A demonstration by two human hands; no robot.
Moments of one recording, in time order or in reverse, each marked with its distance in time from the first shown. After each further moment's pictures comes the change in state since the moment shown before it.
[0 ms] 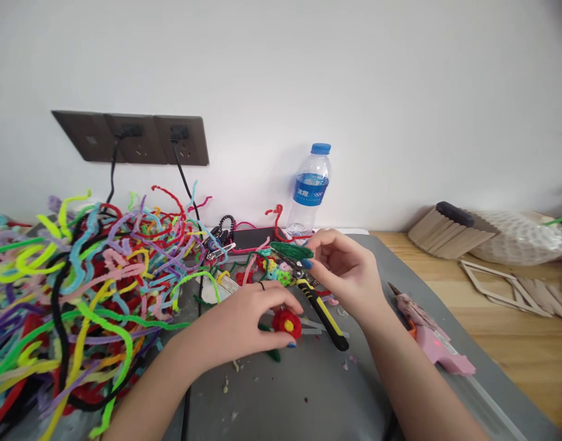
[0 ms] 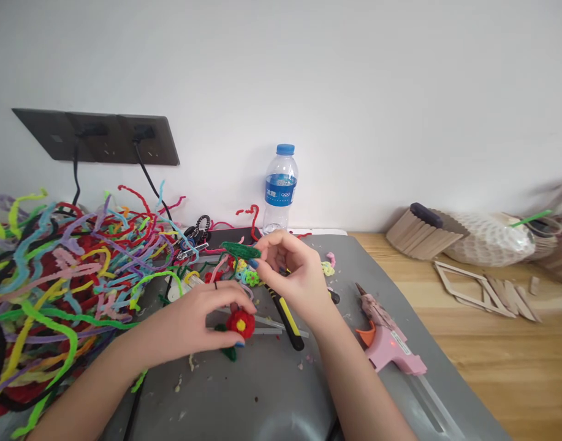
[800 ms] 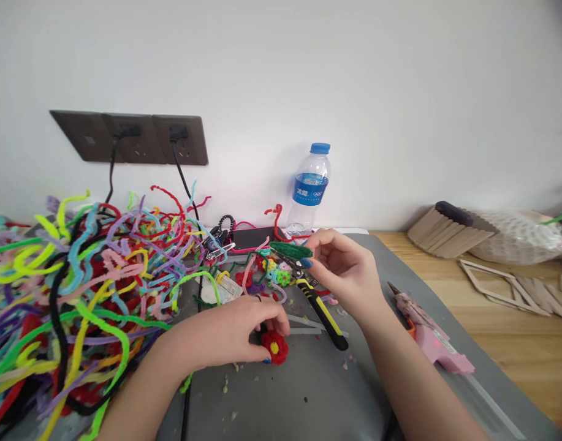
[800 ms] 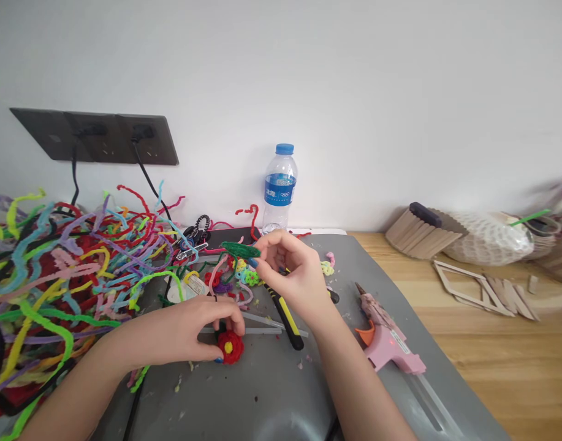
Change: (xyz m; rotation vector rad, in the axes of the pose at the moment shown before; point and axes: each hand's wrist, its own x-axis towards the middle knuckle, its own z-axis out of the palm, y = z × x) left_hand -0.004 0.001 -0.010 0.026 -0.246 -0.103; right_hand 0.000 -0.002 0.001 0.003 0.011 0.043
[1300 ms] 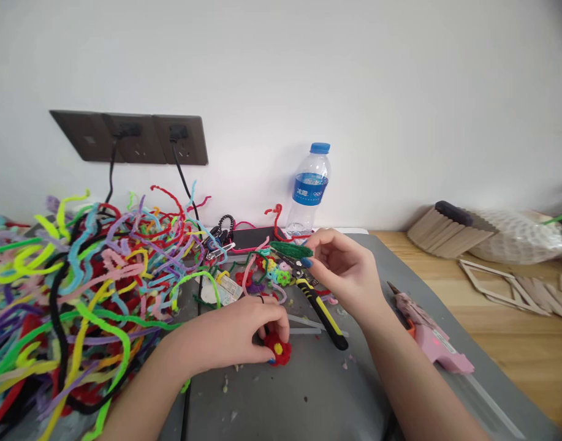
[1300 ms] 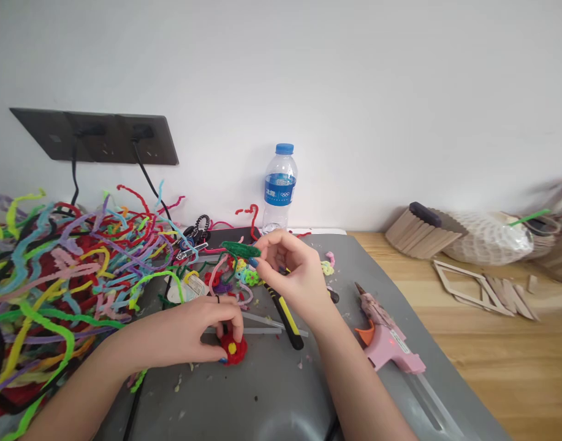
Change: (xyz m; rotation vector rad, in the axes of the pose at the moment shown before) left_hand 0.003 -0.003 0.005 -0.052 -0.002 0.016; right_hand 0.001 -0.001 0.000 0.001 0.008 -0.004
